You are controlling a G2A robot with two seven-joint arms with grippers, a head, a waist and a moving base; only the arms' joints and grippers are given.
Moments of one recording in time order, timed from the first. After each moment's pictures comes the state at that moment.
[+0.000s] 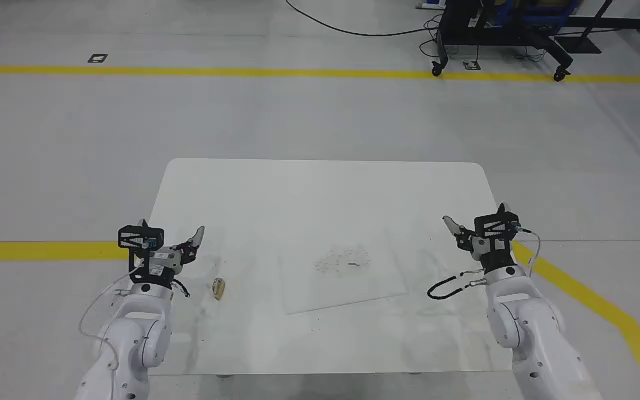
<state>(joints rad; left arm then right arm) 1.73 -1.15 -1.60 -1.80 1.33 0.00 0.00 -1.73 -1.15 1.60 -1.80 -1.33 -0.01 0.00</state>
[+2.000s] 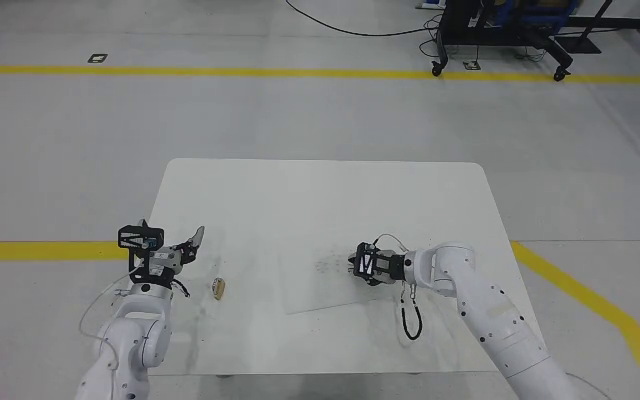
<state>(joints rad) 1.73 -1.15 -1.60 -1.80 1.33 0.00 0.00 -1.23 -1.15 1.10 -1.43 -1.52 -0.91 0.22</state>
